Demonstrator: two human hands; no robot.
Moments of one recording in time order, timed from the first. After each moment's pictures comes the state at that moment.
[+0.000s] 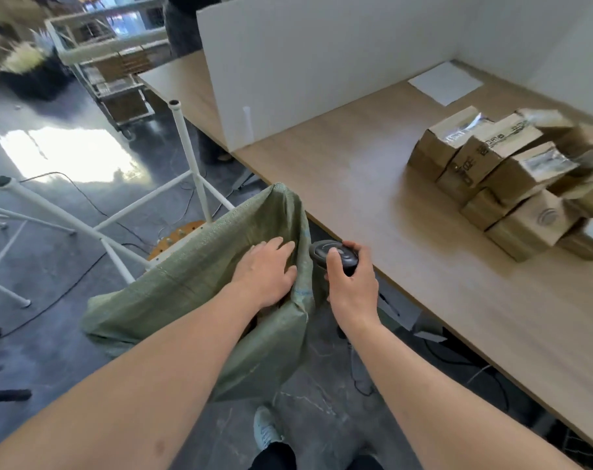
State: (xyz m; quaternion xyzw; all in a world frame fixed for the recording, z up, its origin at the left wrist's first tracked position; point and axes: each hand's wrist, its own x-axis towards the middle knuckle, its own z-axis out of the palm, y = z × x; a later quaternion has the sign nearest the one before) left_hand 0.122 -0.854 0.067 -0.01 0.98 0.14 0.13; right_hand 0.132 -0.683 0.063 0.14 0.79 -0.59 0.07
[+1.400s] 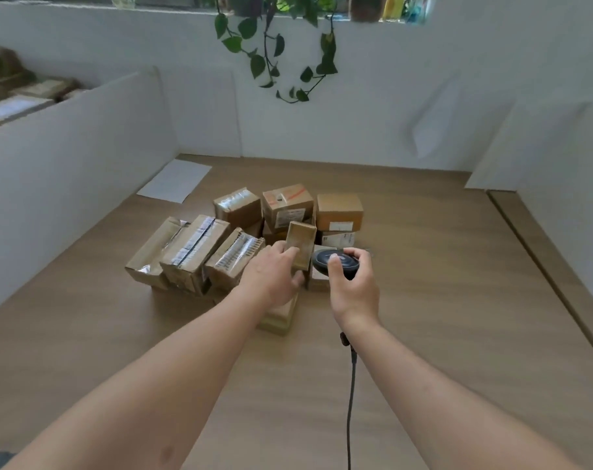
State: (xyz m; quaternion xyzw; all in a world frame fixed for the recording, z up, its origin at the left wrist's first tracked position) left_hand -0.147 -0.289 0.170 0.32 0.94 0.10 0.06; right_hand -0.042 -0.167 0.154 0.37 0.73 -0.53 -0.22
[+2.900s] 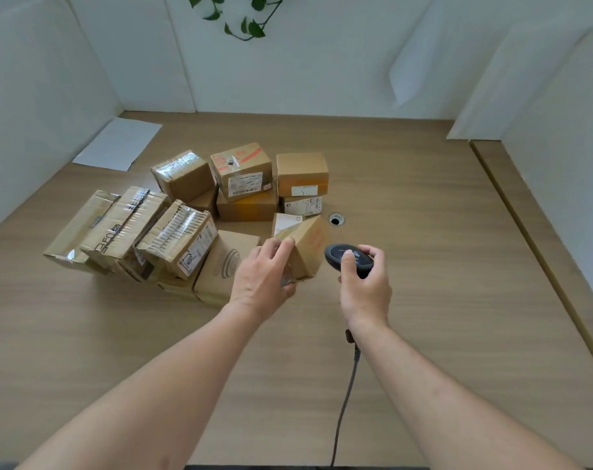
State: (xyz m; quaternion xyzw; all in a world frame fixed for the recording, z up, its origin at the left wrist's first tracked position) left_hand -0.122 -0.210 0.069 0.37 0.92 0.15 -0.01; right_hand -0.006 -0.072 0.090 0.46 0.68 -0.53 -0.22
